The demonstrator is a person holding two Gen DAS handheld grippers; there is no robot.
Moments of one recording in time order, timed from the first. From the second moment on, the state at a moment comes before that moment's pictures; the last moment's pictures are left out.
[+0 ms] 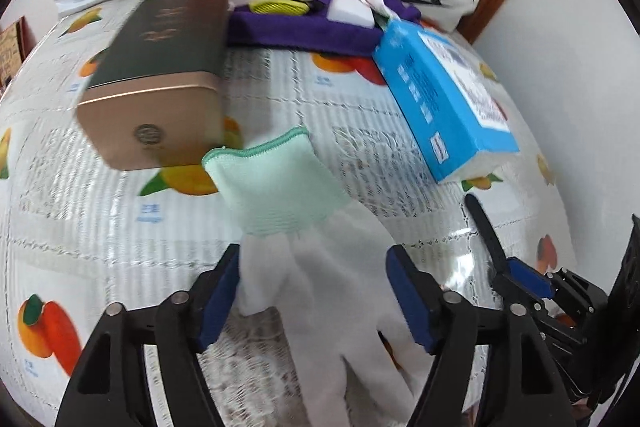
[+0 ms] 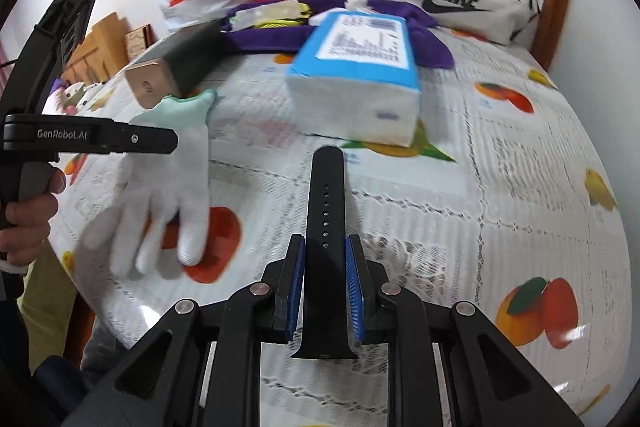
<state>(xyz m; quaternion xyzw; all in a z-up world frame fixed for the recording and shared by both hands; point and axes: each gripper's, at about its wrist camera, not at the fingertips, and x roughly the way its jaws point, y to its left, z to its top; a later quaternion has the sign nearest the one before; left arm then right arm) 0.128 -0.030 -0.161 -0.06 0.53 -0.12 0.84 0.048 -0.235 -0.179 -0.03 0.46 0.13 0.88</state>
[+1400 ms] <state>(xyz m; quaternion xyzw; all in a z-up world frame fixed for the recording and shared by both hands) 0.109 -0.010 -0.077 -0.01 0.45 -0.11 0.88 0.058 -0.229 -0.107 -0.01 0.39 0.11 0.91</state>
